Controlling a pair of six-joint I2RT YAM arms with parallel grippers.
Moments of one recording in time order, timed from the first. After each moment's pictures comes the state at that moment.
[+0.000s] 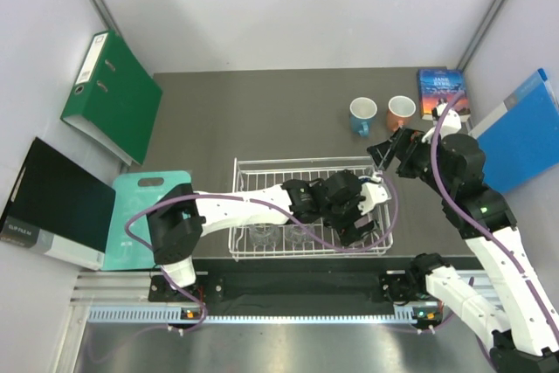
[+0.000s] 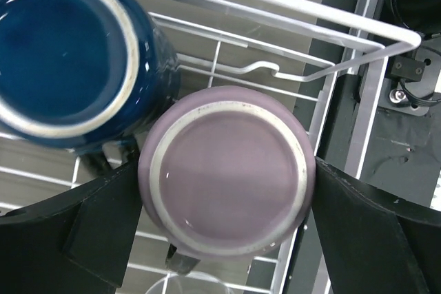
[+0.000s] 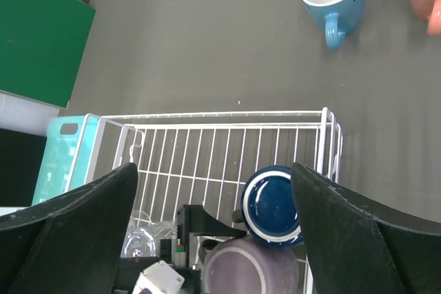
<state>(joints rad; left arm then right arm) -1.22 1.75 1.30 -0.29 0.11 0.02 0.34 0.72 0.98 -0.60 -0.06 0.53</state>
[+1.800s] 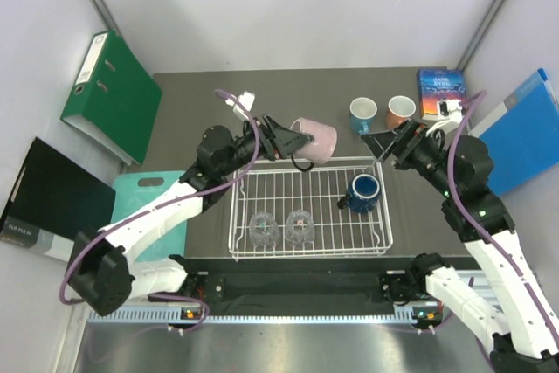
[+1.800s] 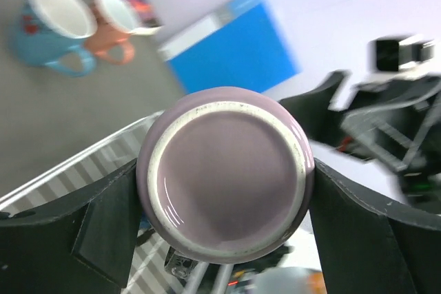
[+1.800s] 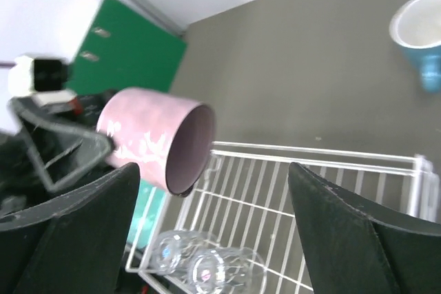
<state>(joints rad) -0.64 1.19 0.83 0.42 0.35 -0.90 0.34 0.69 0.94 -0.37 -0.18 0.67</state>
